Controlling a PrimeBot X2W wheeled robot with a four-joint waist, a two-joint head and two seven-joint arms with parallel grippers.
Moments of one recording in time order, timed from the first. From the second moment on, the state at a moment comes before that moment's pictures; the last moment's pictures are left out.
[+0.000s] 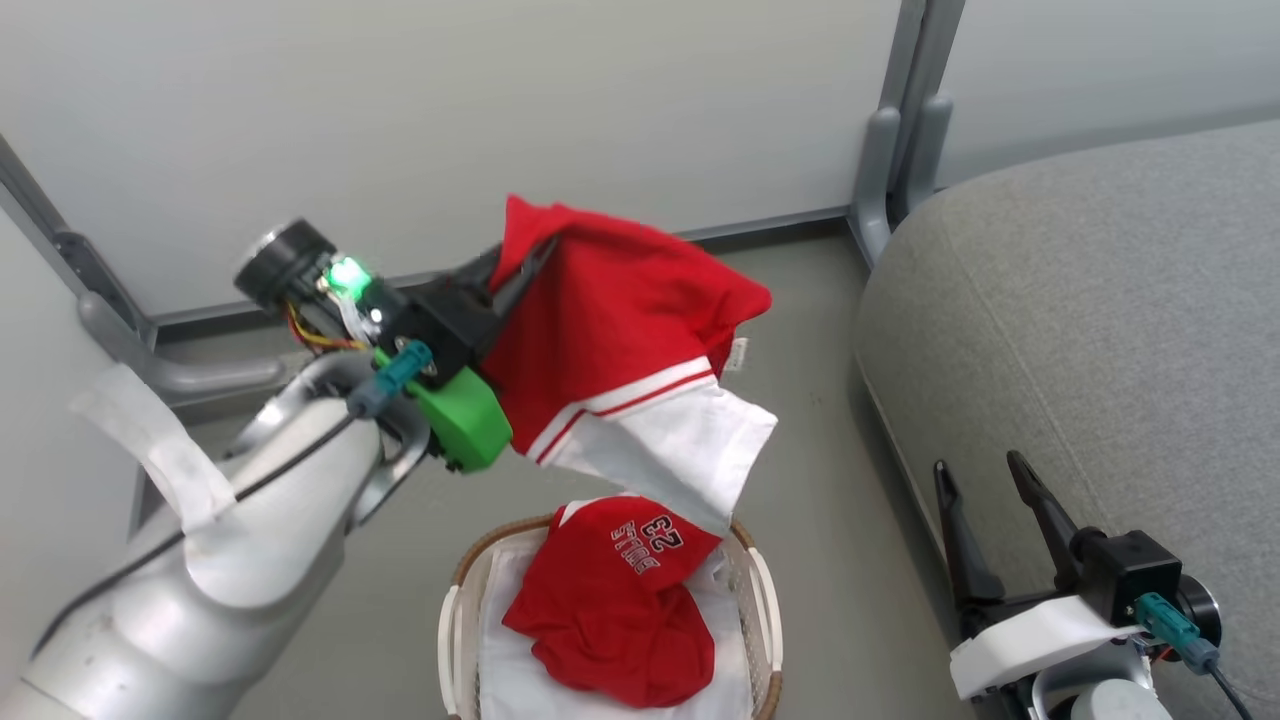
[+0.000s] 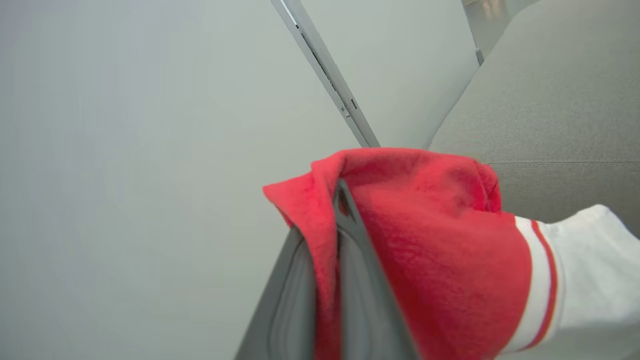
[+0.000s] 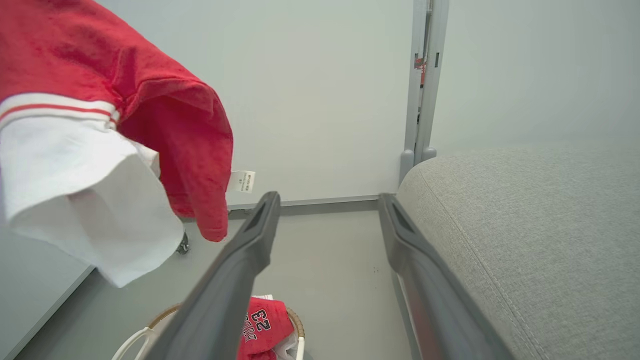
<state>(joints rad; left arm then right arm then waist) -0.77 0.39 -0.83 0.38 -0.29 -0.13 -0.19 -0.03 -0.05 0.05 0.17 0.18 0.13 -0.26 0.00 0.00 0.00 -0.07</state>
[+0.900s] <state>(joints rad) -0.85 0.41 -0.87 0.29 -0.36 -0.13 -0.19 -0.42 -0.05 0.31 0.34 -0.08 0.13 -0.26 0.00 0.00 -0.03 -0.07</state>
